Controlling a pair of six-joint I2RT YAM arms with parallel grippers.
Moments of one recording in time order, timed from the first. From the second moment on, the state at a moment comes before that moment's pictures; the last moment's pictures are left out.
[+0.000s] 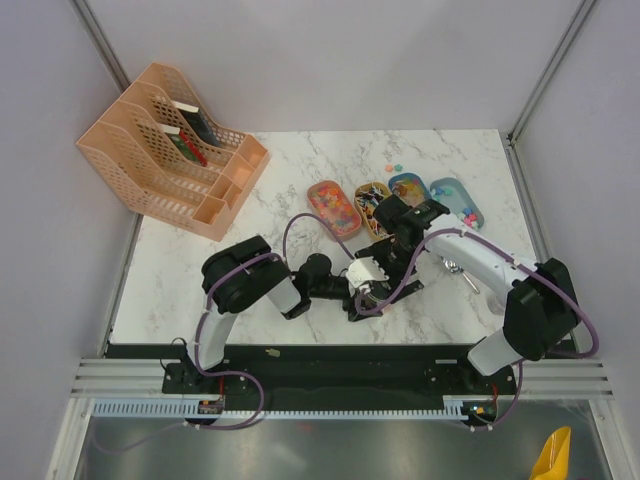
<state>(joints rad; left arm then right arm) -0.90 2.11 0.68 1.20 0.66 0.19 0.61 1.54 1.20 -1.15 -0.38 -1.51</state>
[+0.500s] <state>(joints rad) -0.90 2.13 0.74 1.15 0.71 0.19 0.61 1.38 1.04 -1.03 -0.33 -1.42</state>
